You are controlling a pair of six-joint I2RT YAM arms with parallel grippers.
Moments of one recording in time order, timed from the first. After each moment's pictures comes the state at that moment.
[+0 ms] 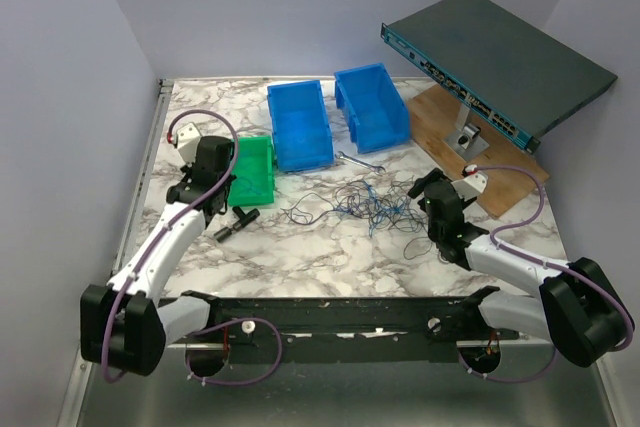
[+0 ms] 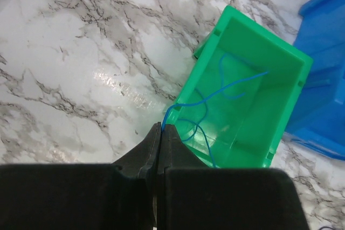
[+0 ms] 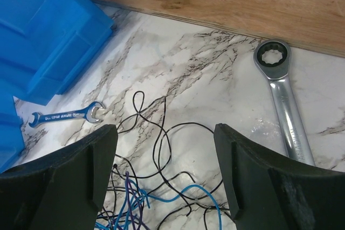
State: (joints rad) left arm -0.23 1.18 0.84 -0.40 -0.51 -0.67; right arm 0.50 1.16 0.36 0.31 0.71 0.78
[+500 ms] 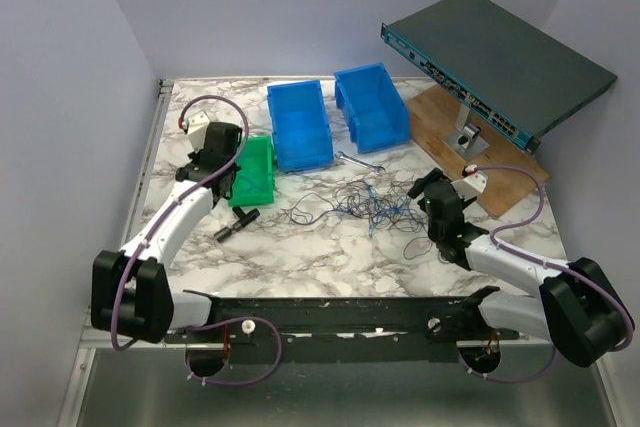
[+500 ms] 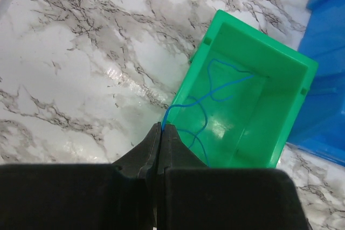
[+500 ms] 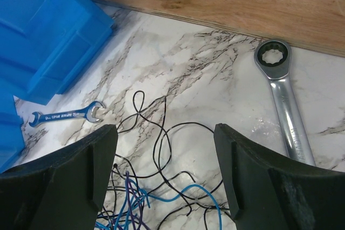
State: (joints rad) left arm -0.23 1.24 0.89 -0.37 -0.51 -0.62; right arm 0.50 1.16 0.36 0.31 0.71 0.78
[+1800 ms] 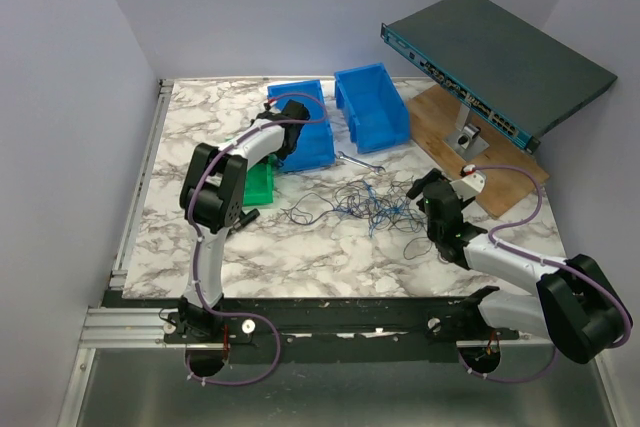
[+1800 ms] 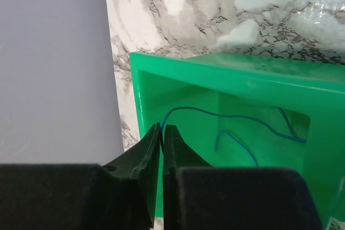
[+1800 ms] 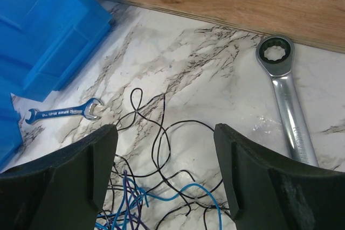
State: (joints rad) left arm -0.40 2.14 1.64 -0.86 -0.95 -0.12; right arm 0.50 1.18 0.36 0.32 0.70 0.78
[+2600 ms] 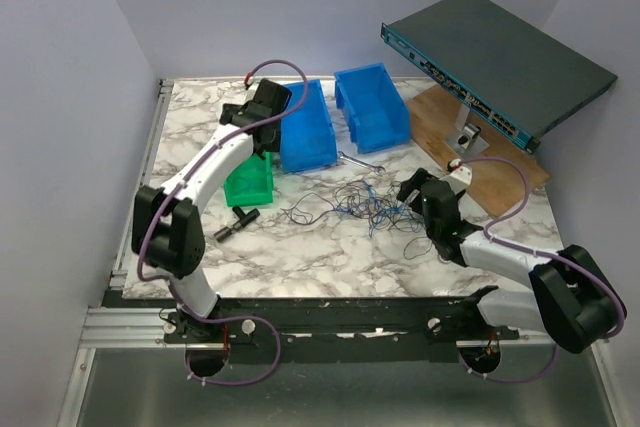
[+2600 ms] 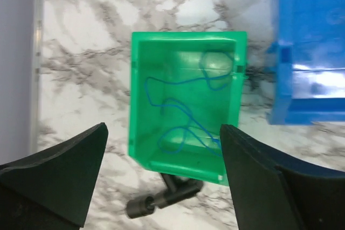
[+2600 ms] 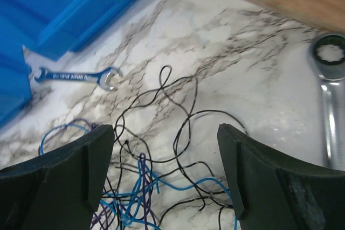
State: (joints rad) left arm -0.40 1.75 1.53 -0.79 -0.59 -0.27; right arm 0.50 1.22 0.37 0.39 0.58 0.69
